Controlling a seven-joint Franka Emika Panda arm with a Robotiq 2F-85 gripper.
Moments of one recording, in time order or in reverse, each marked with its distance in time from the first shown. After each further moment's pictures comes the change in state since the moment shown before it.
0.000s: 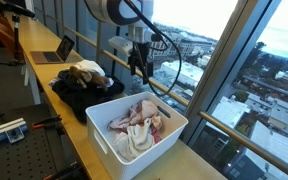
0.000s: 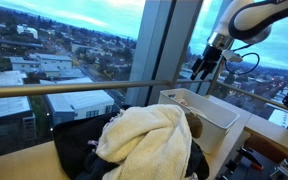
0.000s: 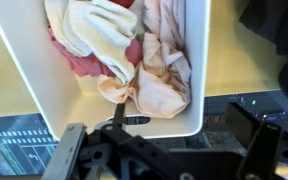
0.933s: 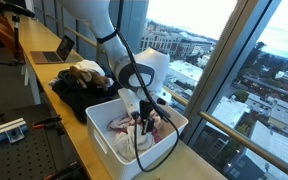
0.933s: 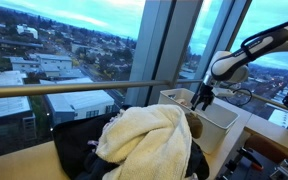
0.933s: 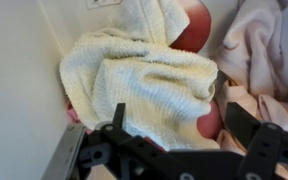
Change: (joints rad) arm -0.130 0.338 -0.039 0.044 0.106 0.123 -0.043
